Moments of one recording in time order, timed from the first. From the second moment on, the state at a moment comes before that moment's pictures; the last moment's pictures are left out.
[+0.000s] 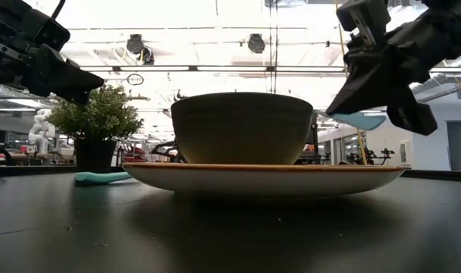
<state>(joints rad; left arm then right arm) -0.15 0.35 0.01 0.19 -0.05 -0.03 0.44 1.32 0.54 0.06 0.45 1.46</state>
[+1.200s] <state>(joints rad) -0.15 0.35 0.01 0.20 -0.05 -0.03 0.46 1.40 0.55 0.09 0.45 1.52</state>
